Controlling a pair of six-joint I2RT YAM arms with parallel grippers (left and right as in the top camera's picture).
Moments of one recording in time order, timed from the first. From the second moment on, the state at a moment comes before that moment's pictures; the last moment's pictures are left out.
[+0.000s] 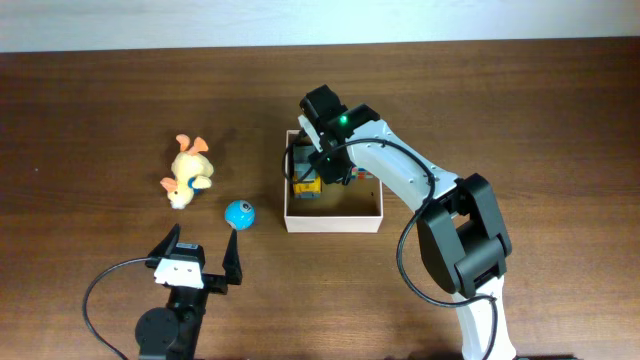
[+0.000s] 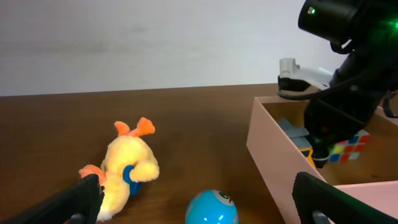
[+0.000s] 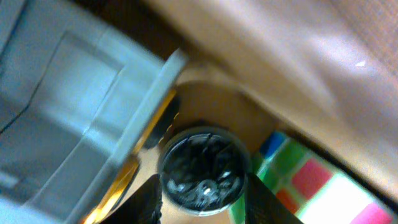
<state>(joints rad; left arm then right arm) -0.07 0.01 0.01 -0.07 0.07 -0.02 0.54 2.21 1.79 -0.91 0.06 -0.08</state>
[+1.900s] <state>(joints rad) -0.07 0.01 0.01 -0.04 0.09 -0.02 -0.18 2.21 2.40 -1.62 -0.03 0.34</state>
